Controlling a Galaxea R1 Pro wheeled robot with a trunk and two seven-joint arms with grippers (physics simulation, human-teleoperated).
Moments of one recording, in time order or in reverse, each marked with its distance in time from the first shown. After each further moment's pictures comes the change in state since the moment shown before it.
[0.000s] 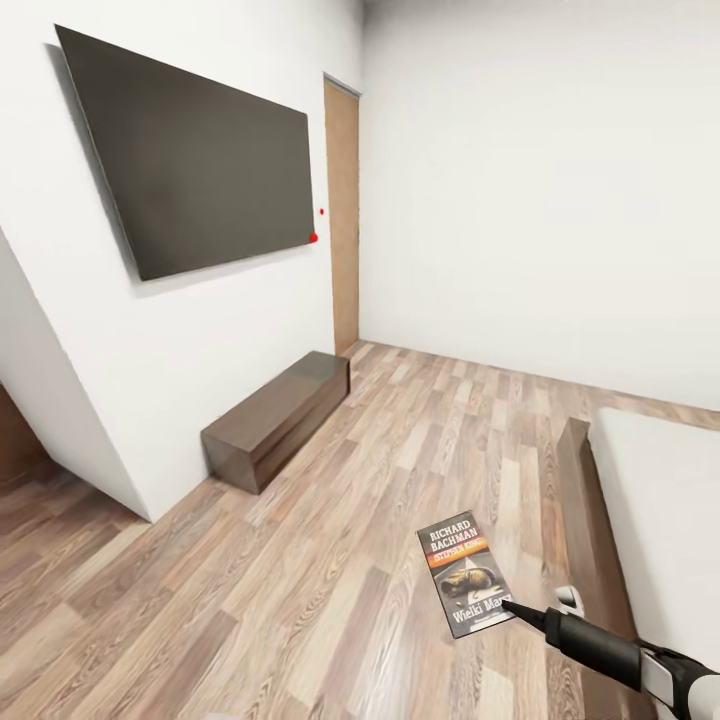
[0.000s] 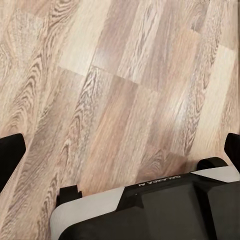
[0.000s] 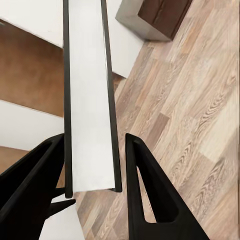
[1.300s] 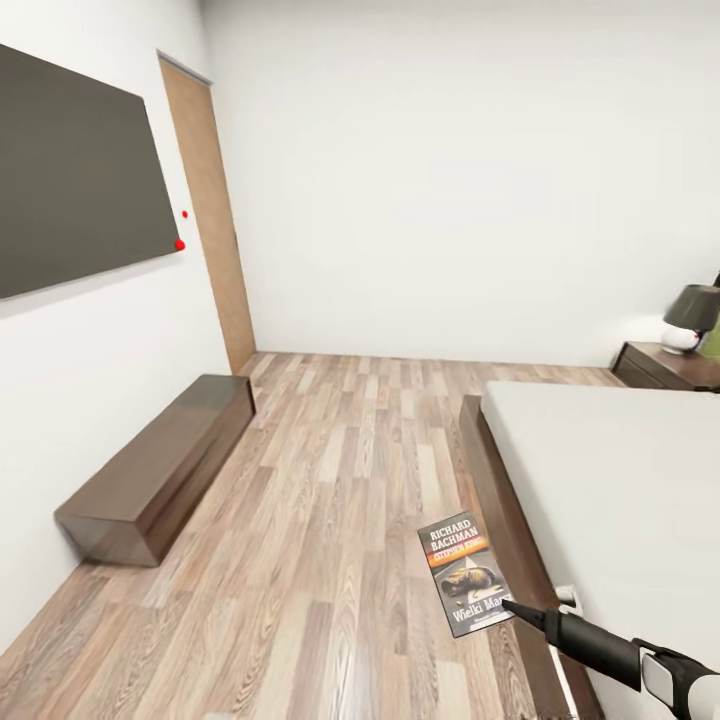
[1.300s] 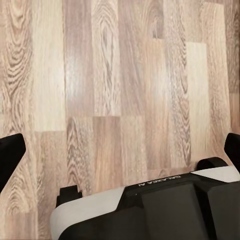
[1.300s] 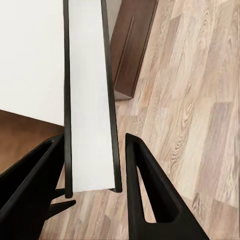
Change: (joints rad) left arm 0.000 0.000 0.000 0.000 0.000 0.000 0.000; right arm 0.000 0.000 -0.004 0.000 0.000 0.000 0.000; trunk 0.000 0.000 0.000
